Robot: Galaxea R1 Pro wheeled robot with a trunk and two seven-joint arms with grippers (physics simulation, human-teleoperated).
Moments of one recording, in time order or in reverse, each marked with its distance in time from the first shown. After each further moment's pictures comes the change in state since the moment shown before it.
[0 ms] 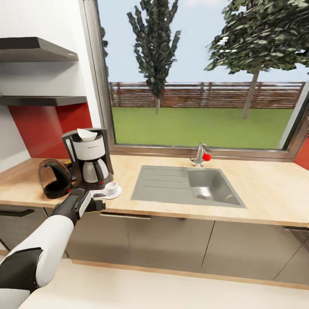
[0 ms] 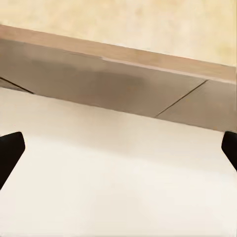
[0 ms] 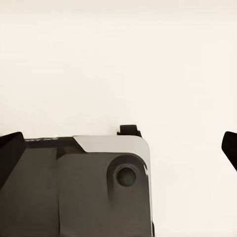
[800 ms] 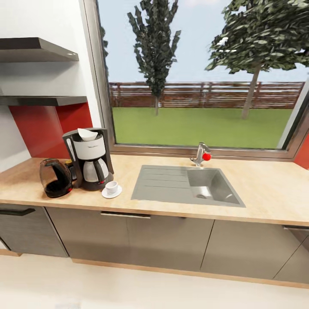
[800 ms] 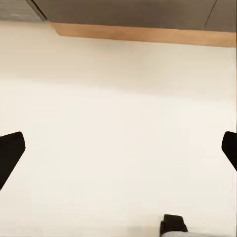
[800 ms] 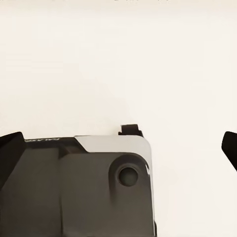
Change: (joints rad) left arm 0.808 0.075 0.001 0.058 0.039 -0.931 -0.008; right arm 0.000 0.002 -0.003 -0.001 -0.005 0.002 0.000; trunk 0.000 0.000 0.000
